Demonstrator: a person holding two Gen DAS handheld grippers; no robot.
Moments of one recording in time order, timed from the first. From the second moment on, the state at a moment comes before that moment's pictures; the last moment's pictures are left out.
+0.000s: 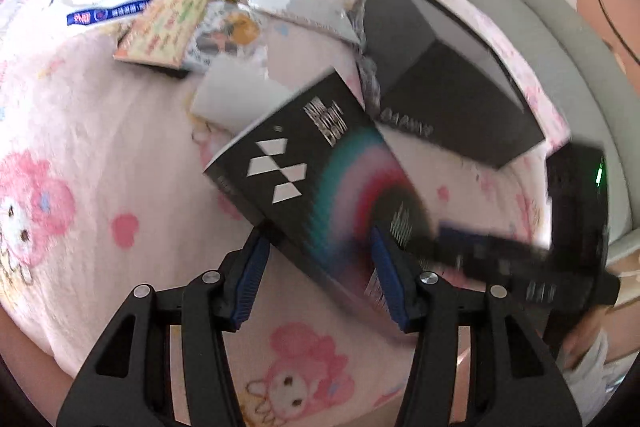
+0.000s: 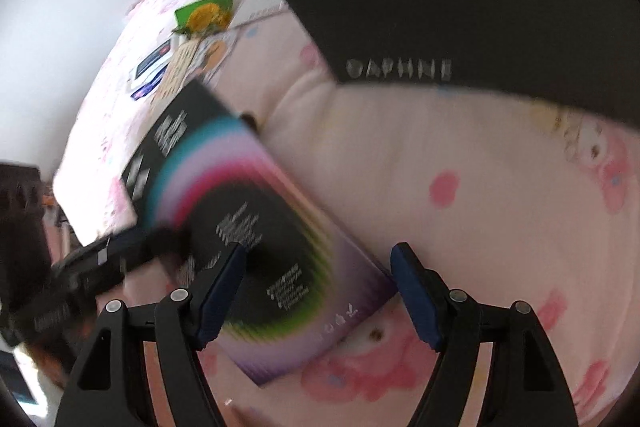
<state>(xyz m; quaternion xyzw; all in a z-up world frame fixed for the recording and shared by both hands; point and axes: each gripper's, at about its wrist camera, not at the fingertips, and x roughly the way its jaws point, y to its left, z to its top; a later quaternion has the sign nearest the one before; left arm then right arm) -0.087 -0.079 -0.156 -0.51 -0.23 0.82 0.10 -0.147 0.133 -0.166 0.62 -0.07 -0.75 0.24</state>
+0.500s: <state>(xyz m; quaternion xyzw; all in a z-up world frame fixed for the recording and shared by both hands) -0.063 -0.065 -0.175 -0.55 -0.18 0.81 0.11 -0.139 0.120 -0.171 0.60 -0.06 -0.76 0.25</state>
